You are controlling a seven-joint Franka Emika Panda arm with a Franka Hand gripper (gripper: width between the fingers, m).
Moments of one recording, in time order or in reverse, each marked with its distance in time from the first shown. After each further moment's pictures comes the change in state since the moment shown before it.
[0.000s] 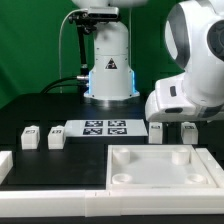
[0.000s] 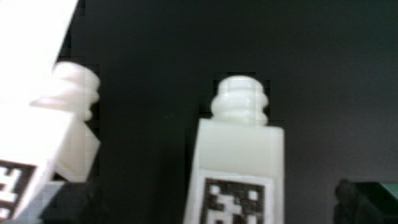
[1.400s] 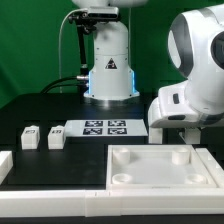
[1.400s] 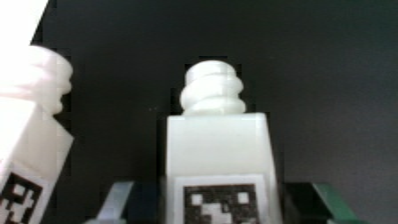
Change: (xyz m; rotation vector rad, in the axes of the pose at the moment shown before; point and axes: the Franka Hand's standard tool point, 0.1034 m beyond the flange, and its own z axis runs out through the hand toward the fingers) arm 0.007 -0.004 0.013 -0.005 0.004 -0.003
